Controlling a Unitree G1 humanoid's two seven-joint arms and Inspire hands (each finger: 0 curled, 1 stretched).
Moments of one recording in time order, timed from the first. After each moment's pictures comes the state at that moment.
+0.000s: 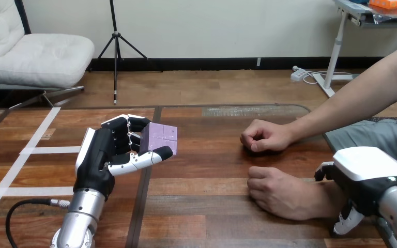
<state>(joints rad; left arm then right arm) -0.44 0.19 0.11 1.17 -0.06 -0.87 -0.19 0.01 -0.64 0.07 -0.18 -1.02 0.09 0.56</state>
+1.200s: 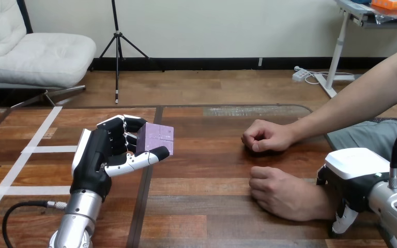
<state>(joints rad) -0.43 0.19 0.14 1.16 -0.05 -0.87 -0.20 -0.10 -0.66 0.17 -0.02 -1.03 0.10 0.55</state>
